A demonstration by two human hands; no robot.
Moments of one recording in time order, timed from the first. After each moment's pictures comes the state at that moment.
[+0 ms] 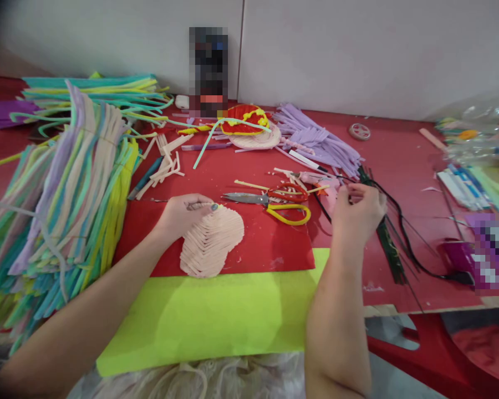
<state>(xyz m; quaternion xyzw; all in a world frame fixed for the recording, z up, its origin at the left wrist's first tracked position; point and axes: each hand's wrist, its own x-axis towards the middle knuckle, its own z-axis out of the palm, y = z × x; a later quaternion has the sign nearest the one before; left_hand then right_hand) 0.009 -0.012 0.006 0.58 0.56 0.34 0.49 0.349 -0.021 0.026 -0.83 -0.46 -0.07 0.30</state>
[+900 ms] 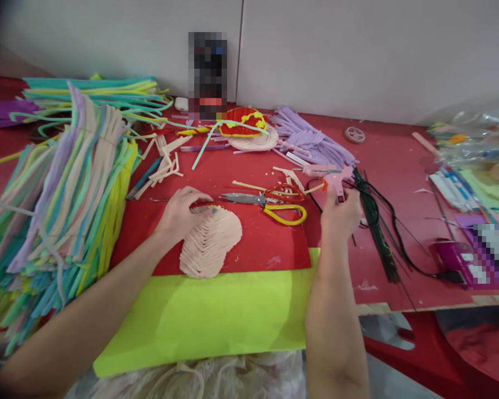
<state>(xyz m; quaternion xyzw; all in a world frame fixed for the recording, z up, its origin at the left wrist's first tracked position) 0.003 -0.008 -0.002 0.75 0.54 0.29 0.23 0.357 -0.016 -0.002 -0.86 -0.43 -0.11 0.27</state>
